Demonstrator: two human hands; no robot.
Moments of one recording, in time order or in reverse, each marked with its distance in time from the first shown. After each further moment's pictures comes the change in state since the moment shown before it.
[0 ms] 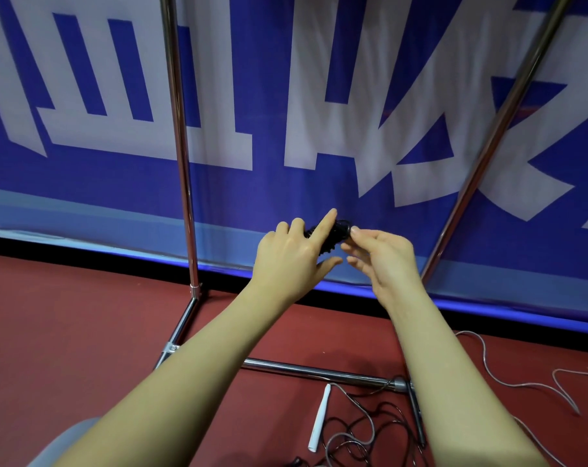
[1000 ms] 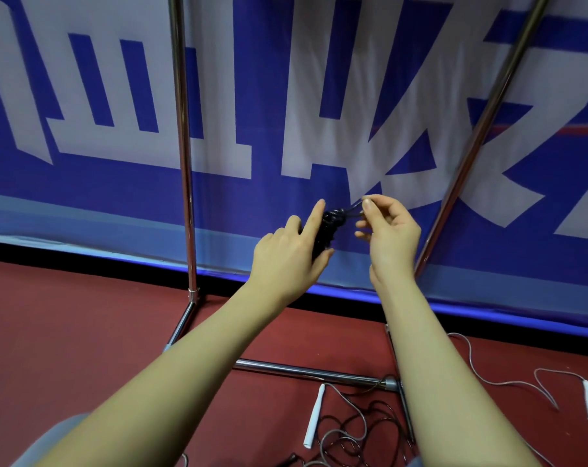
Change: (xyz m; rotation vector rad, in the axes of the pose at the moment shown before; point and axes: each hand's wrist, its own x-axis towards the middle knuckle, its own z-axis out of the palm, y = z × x) left_hand 0.000 0.005 -0.038 -0.150 0.003 -0.068; right_hand -0.016 -0.031 0.008 0.049 0.142 -0.389
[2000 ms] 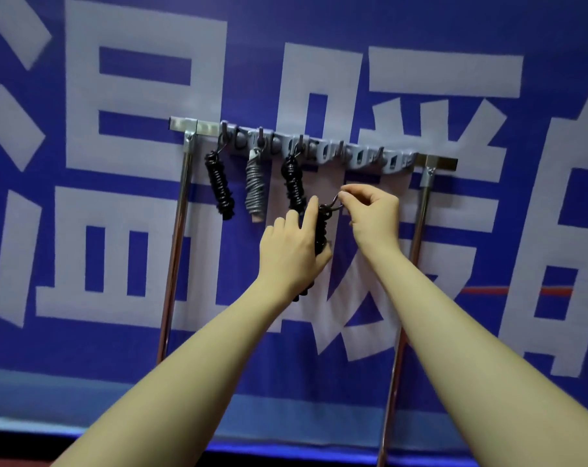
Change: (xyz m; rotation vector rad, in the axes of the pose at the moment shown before) left_hand 0.223 0.014 -0.136 0.012 0.334 0.050; right_hand 0.103 -0.244 0.075 -0.269 -0.021 -0.588
